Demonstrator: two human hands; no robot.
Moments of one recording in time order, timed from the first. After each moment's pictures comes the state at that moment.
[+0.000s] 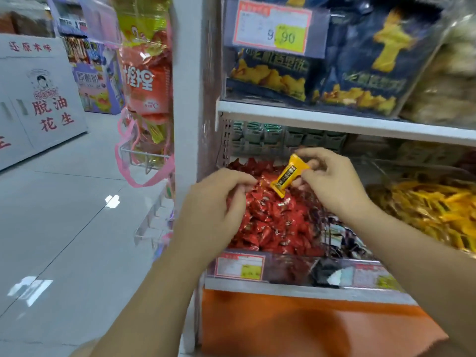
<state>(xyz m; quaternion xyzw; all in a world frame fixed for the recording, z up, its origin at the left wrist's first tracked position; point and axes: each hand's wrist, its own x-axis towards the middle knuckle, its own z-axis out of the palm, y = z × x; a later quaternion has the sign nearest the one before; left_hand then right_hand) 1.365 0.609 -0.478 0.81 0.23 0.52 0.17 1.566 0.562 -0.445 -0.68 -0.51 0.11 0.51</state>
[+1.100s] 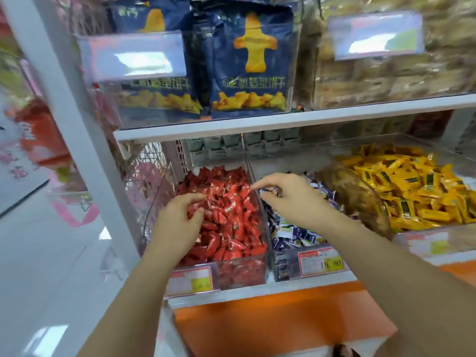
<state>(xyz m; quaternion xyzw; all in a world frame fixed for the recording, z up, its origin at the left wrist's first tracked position) 1.429 0.623 -0.495 0.82 0.38 0.34 0.25 1.618 0.507 -0.462 -0.72 -0.60 0.06 0.34</state>
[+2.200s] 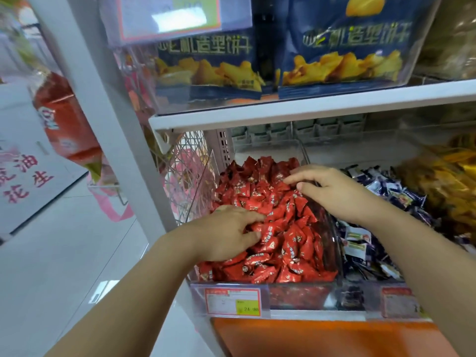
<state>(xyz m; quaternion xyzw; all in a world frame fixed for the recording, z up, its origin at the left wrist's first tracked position) 1.427 0.657 -0.476 0.93 0.32 -0.09 0.15 1.630 0.584 -0.480 -0.68 -0.63 0.15 0.34</state>
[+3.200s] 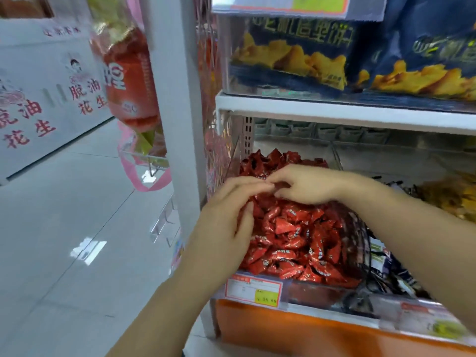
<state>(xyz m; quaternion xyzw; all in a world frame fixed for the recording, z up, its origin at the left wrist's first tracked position) 1.384 0.627 -0.491 0.82 0.27 0.45 0.22 1.577 0.654 -0.448 -0.60 -0.78 0.18 0.01</state>
